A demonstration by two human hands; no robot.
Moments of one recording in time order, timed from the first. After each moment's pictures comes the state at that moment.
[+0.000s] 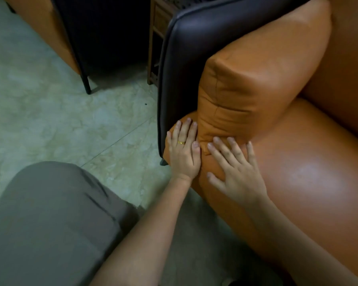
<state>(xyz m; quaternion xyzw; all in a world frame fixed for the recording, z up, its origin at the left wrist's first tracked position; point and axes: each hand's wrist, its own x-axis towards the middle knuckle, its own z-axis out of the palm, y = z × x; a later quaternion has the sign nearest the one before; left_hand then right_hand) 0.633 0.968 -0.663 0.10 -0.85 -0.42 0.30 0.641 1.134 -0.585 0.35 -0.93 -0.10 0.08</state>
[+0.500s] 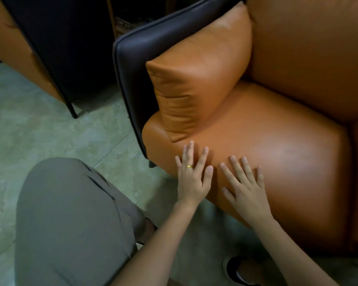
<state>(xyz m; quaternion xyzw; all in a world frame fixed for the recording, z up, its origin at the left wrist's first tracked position) 0.731 1.070 -0.637 -0.01 -0.90 -0.40 0.19 0.746 1.253 -0.597 0.17 -0.98 -0.09 0.03</state>
